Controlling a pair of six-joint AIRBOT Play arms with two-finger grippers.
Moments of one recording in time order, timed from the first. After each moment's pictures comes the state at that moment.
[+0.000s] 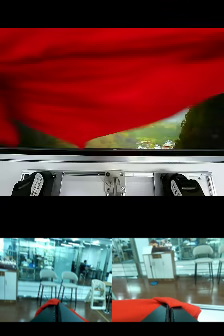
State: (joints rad) left arm 0.51 -0.59 1.92 0.84 -1.05 -1.47; right arm -0.03 -0.61 1.84 -1.22 1.12 1.56
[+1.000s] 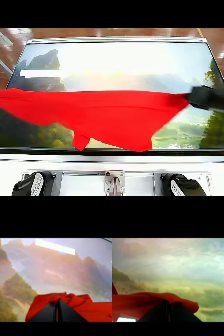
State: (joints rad) left arm 0.52 -0.59 1.22 0.79 -1.39 -1.45; right arm -0.03 -0.85 1.30 -1.28 1.36 1.68
